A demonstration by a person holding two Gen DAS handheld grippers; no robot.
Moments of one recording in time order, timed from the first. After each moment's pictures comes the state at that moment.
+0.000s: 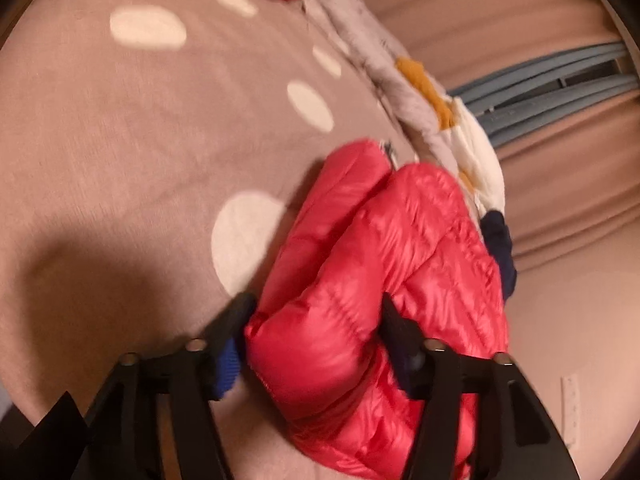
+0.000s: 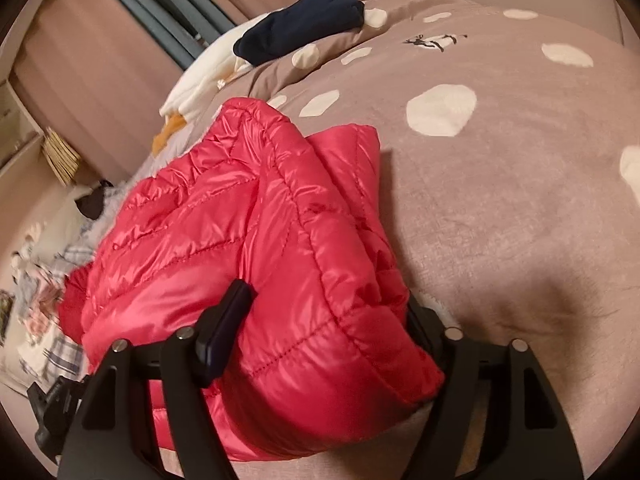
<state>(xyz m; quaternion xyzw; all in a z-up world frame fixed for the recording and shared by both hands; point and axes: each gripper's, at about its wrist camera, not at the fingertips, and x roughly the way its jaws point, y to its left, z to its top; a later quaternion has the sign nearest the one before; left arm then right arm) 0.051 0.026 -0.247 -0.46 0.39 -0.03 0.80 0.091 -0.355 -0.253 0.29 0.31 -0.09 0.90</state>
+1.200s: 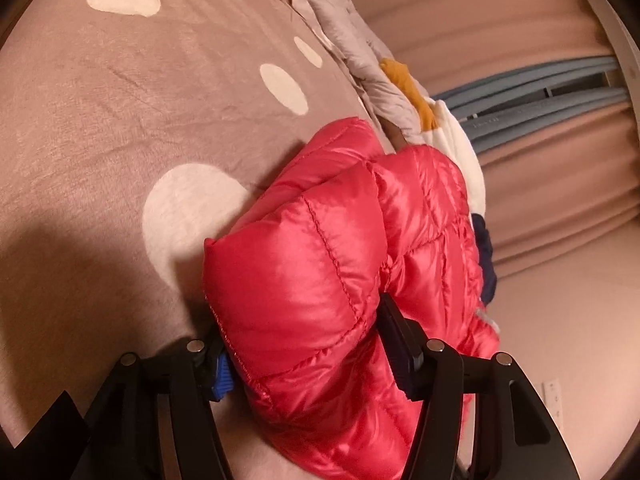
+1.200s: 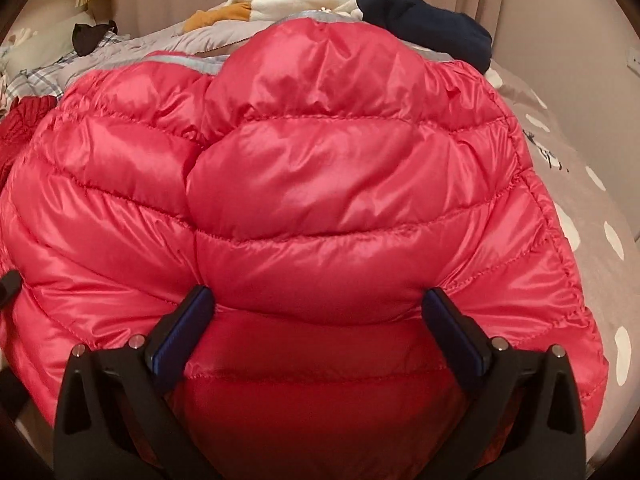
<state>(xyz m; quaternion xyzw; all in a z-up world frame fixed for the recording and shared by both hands) 0.054 0.009 -0.253 -0.49 0.35 -0.05 0.79 0.165 -0.223 -0.270 -0.01 0.38 -0.11 0.92</state>
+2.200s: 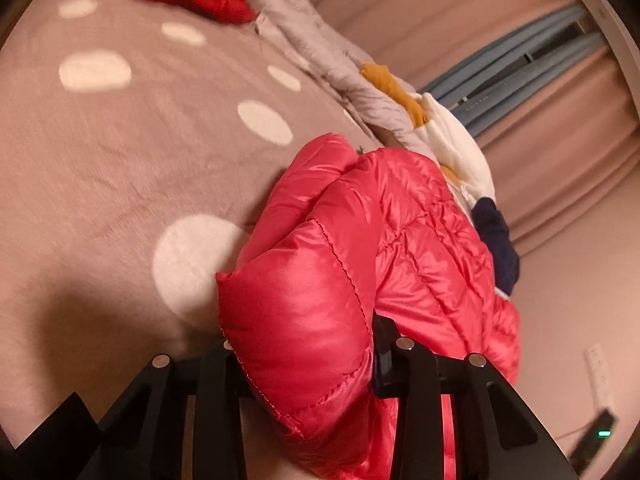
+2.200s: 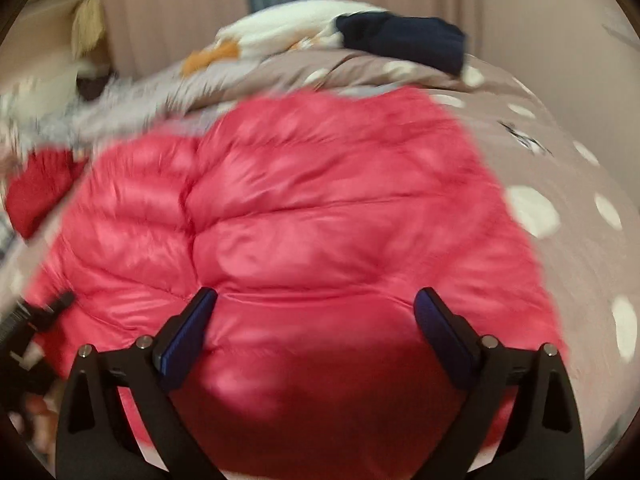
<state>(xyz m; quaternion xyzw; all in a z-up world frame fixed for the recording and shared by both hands) 0.047 0.006 -0.228 -0.38 0.34 -0.03 0.86 0.087 -0.264 -0.219 0.11 0.32 -0.09 0.94</state>
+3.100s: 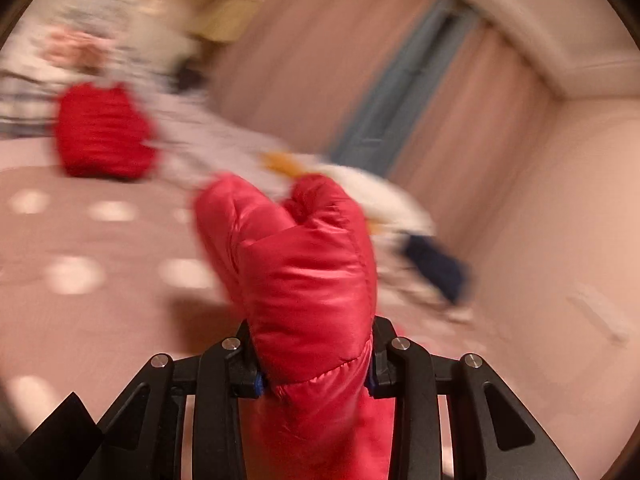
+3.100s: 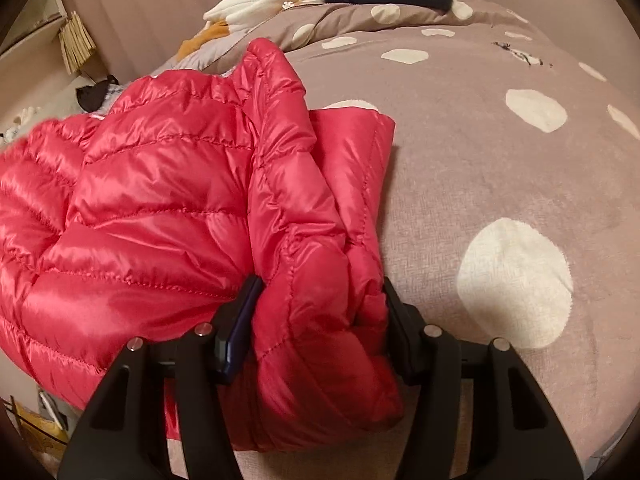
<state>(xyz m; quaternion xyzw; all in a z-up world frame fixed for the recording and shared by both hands) 0.005 -0.018 -0.101 -0.27 0.18 -0.15 0.93 0.065 -0.279 -0.279 0.17 0.39 -0.03 0.91</state>
